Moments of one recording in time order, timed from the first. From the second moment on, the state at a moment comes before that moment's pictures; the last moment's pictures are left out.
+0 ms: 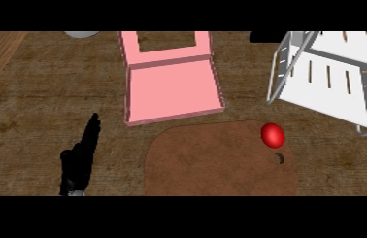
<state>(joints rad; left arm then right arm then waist) 0.09 0.16 -0.13 -1.44 0.00 0.24 -0.01 -0.11 -1.08 -0.75 -1.48 0.02 0.48 0.11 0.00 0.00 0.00</state>
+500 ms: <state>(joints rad) 0.07 0.13 -0.14 -1.43 -0.02 0.24 0.00 -0.41 -1.10 -0.49 -1.30 0.09 0.38 0.20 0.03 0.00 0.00</state>
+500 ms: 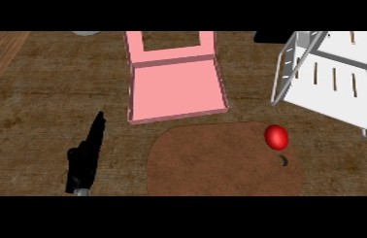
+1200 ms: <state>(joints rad) 0.06 0.13 -0.13 -1.42 -0.03 0.22 -0.01 -0.70 -0.95 -0.20 -1.02 0.32 0.27 0.10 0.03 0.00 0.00</state>
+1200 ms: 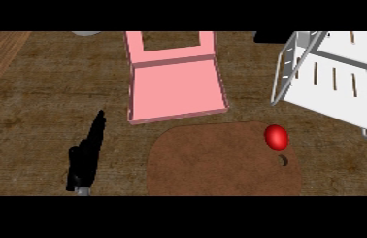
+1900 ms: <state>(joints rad) 0.06 0.13 -0.11 -1.43 -0.04 0.21 0.01 -0.84 -0.75 -0.26 -0.71 0.28 0.22 0.07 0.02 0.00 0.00</state>
